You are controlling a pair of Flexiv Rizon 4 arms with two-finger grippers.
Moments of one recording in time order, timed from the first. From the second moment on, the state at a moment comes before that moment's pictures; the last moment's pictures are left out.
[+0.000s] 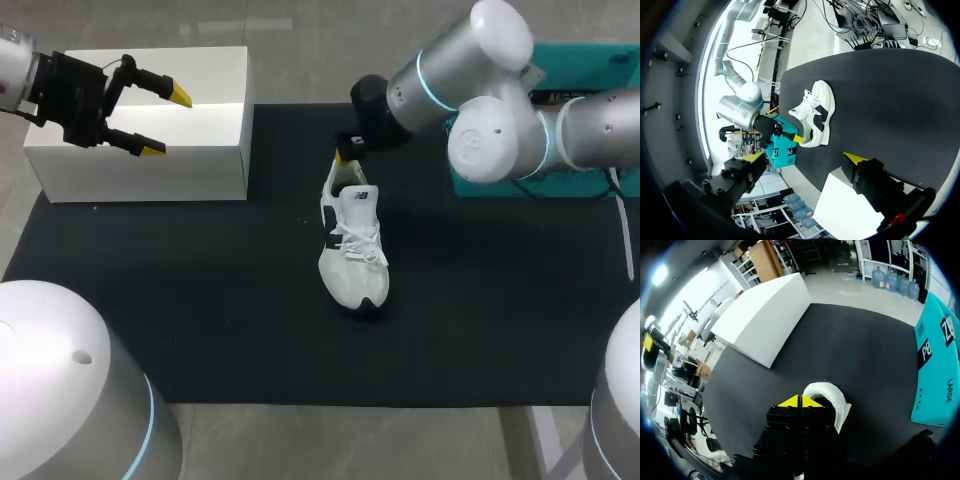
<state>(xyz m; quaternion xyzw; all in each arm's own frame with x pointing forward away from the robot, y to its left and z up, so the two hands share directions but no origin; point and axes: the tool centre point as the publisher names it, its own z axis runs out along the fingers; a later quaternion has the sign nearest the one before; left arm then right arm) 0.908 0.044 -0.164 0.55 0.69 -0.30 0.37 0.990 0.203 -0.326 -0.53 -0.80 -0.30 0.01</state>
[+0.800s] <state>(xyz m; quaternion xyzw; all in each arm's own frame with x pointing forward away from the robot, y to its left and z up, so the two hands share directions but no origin) 0.908 0.044 -0.164 0.55 0.69 -0.30 0.37 0.971 0.192 -0.348 -0.60 -0.80 -0.11 -0.03</state>
